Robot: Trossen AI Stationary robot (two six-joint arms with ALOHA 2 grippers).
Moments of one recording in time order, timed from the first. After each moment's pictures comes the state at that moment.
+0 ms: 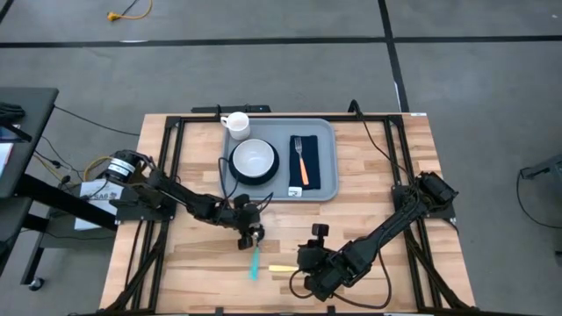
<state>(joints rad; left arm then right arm) -0.30 1.70 0.65 0.16 -0.18 -0.41 0.67 1.94 1.46 -0.70 0.65 0.52</state>
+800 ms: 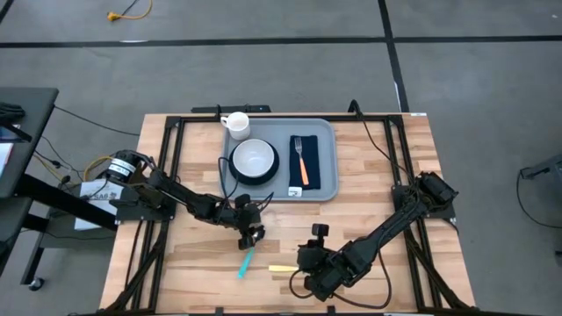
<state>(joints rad) -0.30 1.70 0.65 0.18 -0.16 -0.41 0.67 1.94 1.46 -0.70 0.65 0.52</state>
